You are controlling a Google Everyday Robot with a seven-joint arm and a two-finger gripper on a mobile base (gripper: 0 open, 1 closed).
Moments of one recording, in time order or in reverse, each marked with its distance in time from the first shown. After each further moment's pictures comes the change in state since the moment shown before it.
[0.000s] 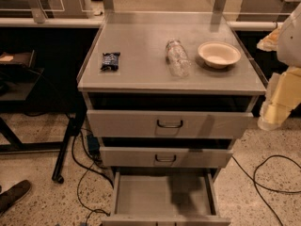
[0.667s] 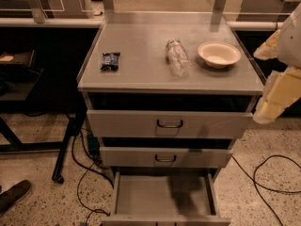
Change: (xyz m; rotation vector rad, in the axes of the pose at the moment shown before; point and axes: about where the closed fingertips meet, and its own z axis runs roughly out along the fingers) arm 0.000 0.000 0.000 0.000 0.000 0.000
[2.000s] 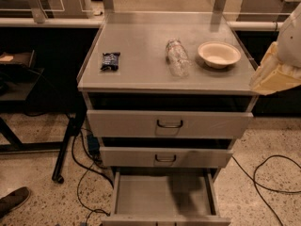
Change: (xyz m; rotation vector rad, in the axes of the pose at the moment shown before) arm 0.000 0.000 0.000 0.001 0.000 0.000
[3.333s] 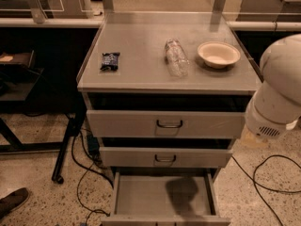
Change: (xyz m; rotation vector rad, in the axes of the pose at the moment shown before) arm 0.069 0.034 0.153 -0.023 0.230 0.094
